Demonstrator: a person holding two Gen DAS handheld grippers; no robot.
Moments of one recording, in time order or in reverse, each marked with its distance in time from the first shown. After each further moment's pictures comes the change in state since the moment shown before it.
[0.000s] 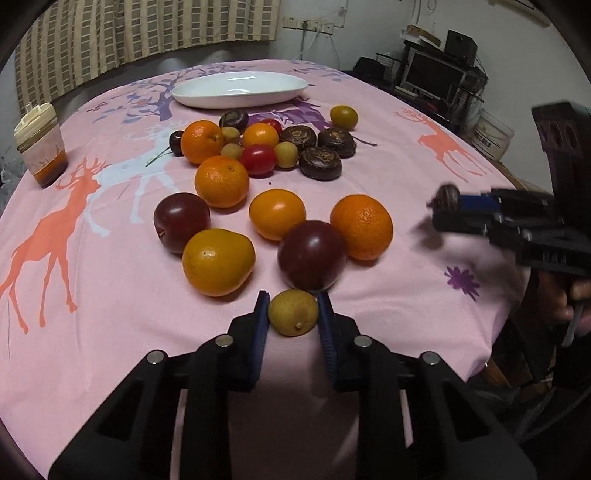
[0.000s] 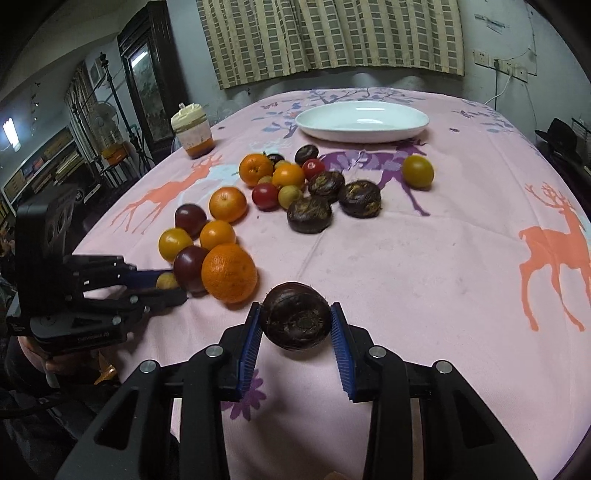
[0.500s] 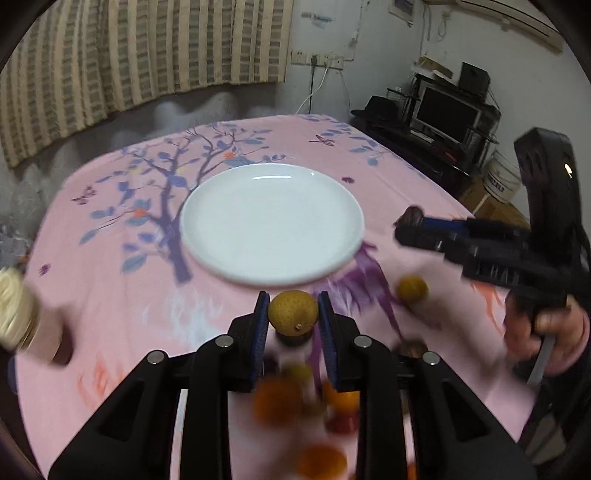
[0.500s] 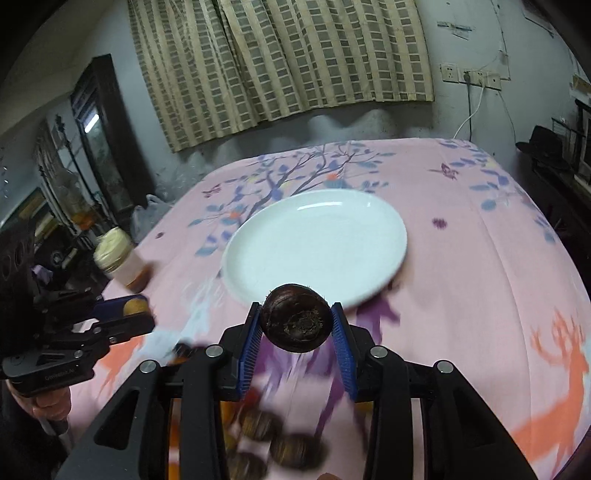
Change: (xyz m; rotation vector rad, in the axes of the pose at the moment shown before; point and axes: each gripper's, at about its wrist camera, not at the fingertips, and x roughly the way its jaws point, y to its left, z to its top) left arm 0.048 0.087 0.243 -0.005 -0.086 -0.012; right arm 0.084 -0.076 0.212 0.144 -0.124 -0.084
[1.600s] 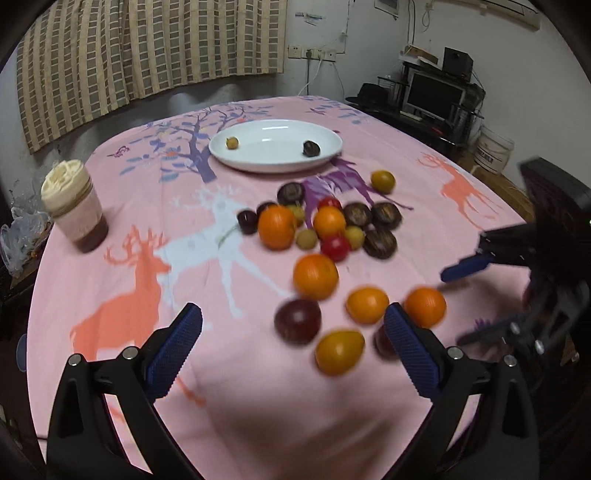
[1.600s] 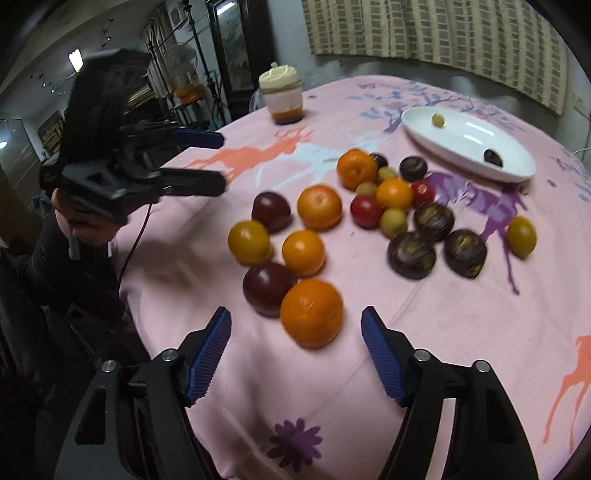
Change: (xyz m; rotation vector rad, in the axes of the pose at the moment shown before) left arm -0.116 -0.017 -0.185 0.056 -0.023 0.041; right arm -0.079 0.099 -0.182 -0.413 0.291 0.317
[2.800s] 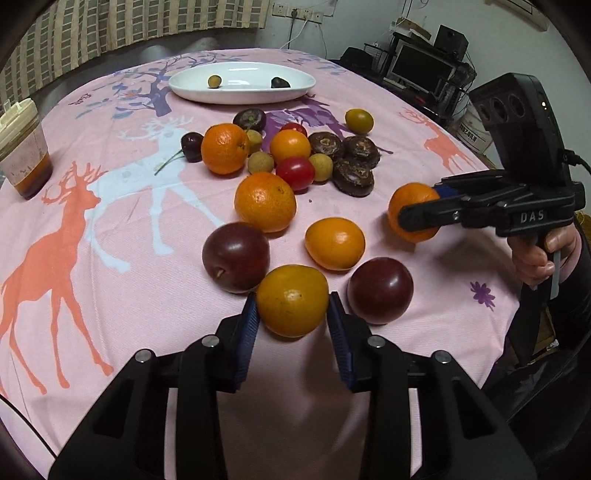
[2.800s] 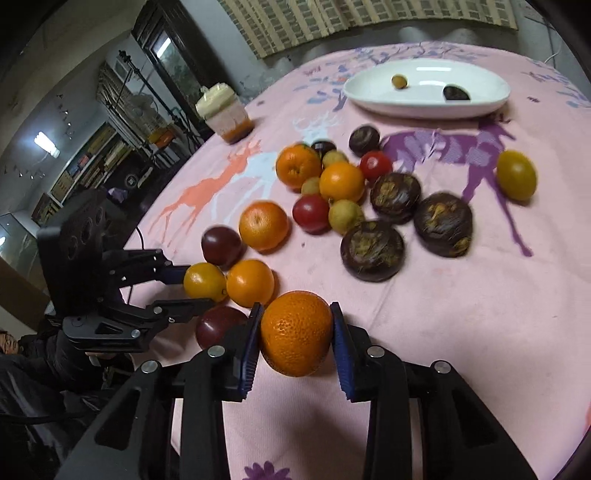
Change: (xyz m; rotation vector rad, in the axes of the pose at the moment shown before) left arm 0.055 -0.019 -0.025 -0.042 0.151 -0.130; right arm 0.017 -0.071 0.012 0.305 -0.036 0.083
